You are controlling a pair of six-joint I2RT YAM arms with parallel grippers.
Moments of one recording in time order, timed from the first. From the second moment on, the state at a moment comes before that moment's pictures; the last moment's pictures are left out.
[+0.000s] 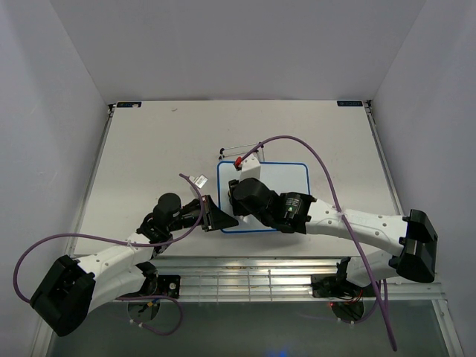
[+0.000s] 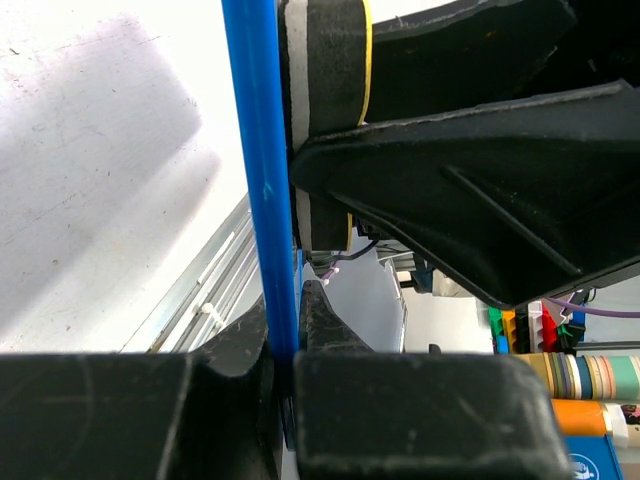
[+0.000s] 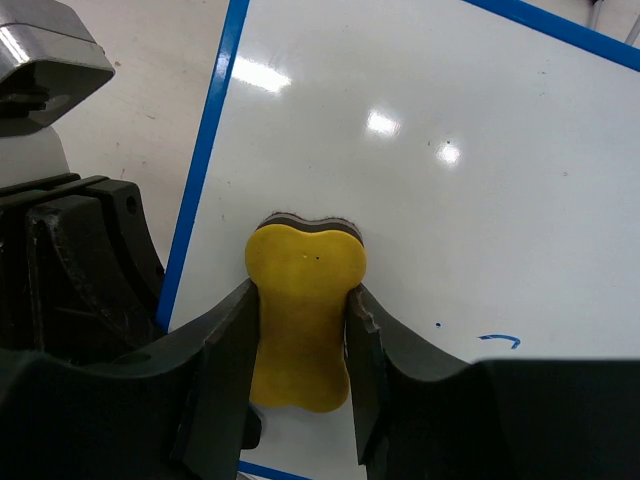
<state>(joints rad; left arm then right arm) -0.64 0.98 0.27 0.55 0.64 -1.05 1.22 1.36 1.12 -0.40 0.51 0.54</state>
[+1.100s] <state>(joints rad) -0.65 0.95 0.27 0.49 0.67 -1.05 0.99 1.14 0.86 -0.31 0.32 0.49</state>
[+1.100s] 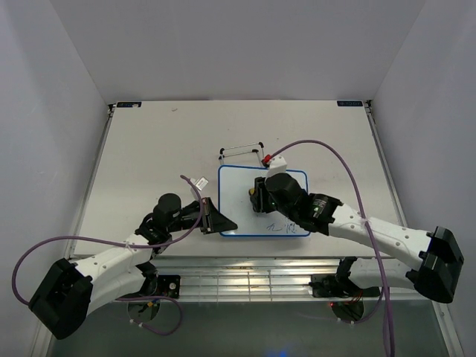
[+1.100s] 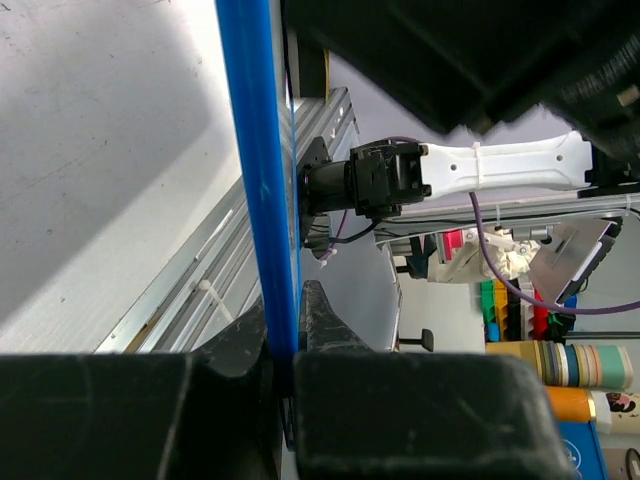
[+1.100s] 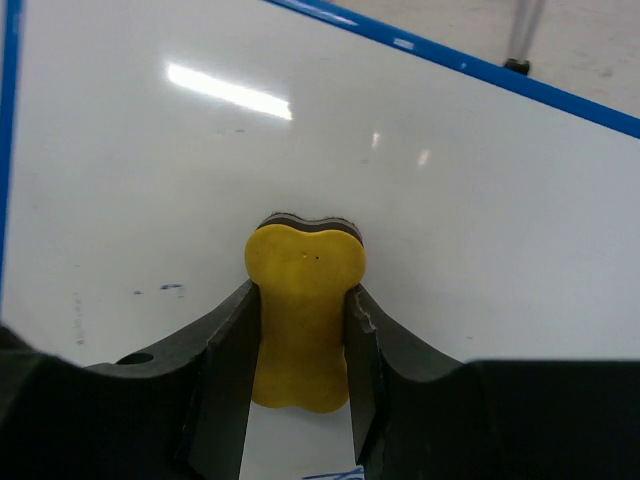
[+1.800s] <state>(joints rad) -0.64 0.94 0.28 0.43 0.68 -1.07 0.80 0.99 0.62 -0.11 0.27 0.52</state>
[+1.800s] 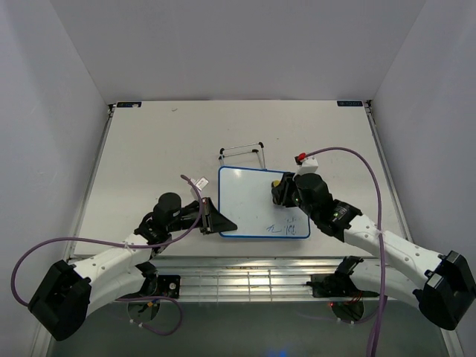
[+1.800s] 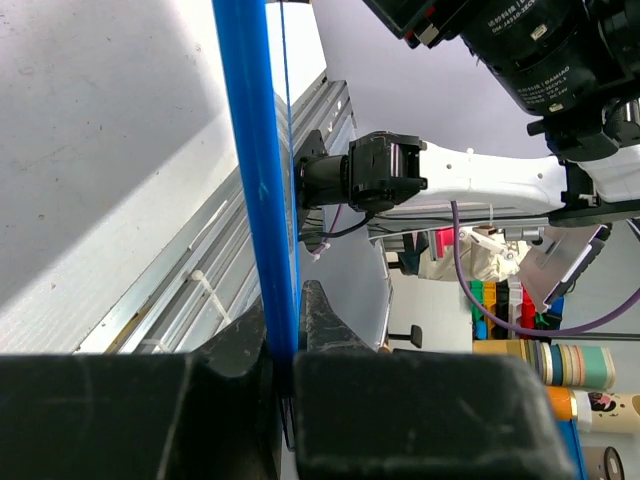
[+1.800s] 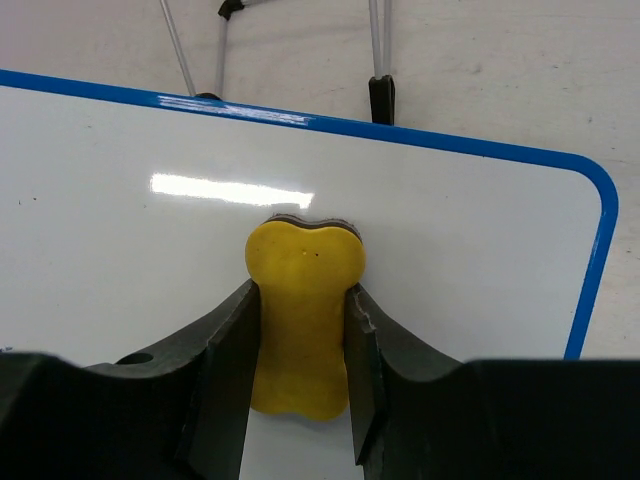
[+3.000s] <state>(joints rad) -0.64 1.00 0.35 0.37 0.62 -1.04 1.18 1.11 0.65 0.00 0.49 0.60</state>
